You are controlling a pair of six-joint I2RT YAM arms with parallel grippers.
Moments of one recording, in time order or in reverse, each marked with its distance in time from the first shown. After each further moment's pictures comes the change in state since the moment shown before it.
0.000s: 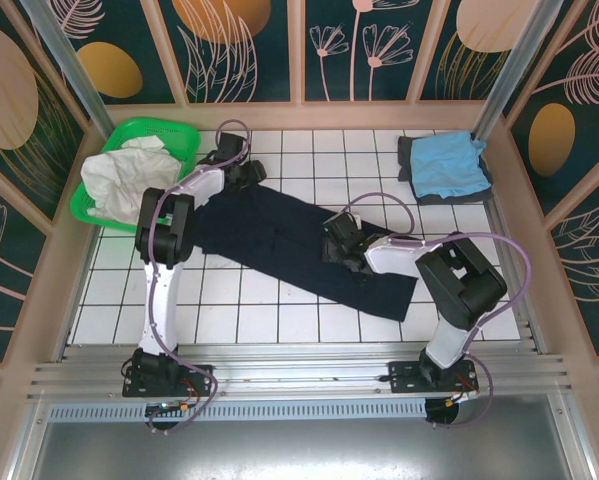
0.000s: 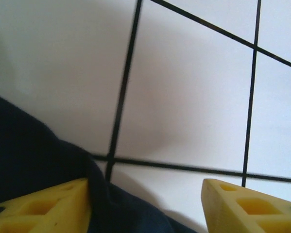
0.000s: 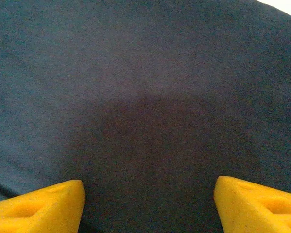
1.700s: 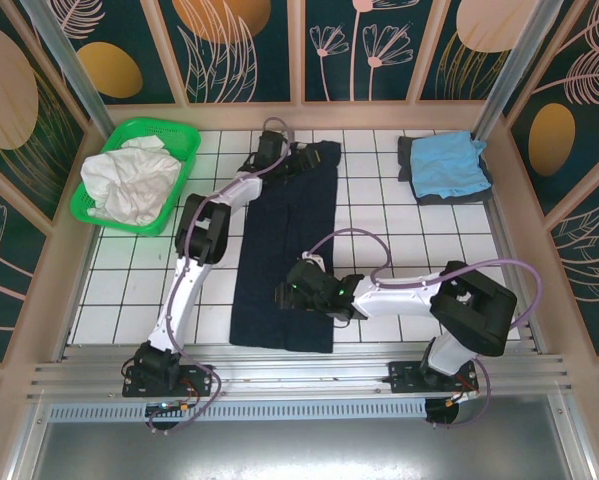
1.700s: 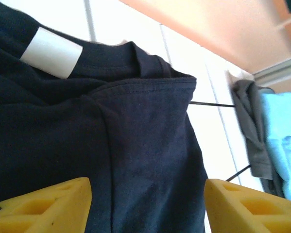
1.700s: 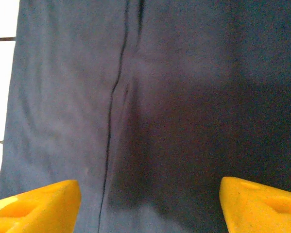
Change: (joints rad) left arm -0.164 0.309 0.377 0.323 0.269 -0.122; right arm 0.434 -0.146 -0.092 0.035 -0.139 0.378
